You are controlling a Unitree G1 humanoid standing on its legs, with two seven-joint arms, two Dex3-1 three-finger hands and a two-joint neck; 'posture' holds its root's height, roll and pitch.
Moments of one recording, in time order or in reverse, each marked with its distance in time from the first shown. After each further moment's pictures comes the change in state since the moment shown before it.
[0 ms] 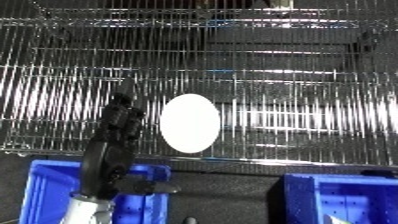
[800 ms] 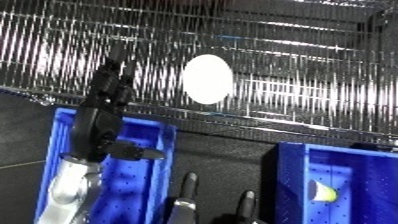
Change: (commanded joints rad) left arm 0.155 0.022 0.023 -0.104 0.005 0.036 -0.066; right arm -0.052 0.009 -0.048 0.198 -0.100 0.069 0.011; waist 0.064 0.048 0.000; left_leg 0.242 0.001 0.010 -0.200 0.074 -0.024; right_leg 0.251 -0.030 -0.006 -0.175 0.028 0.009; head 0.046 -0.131
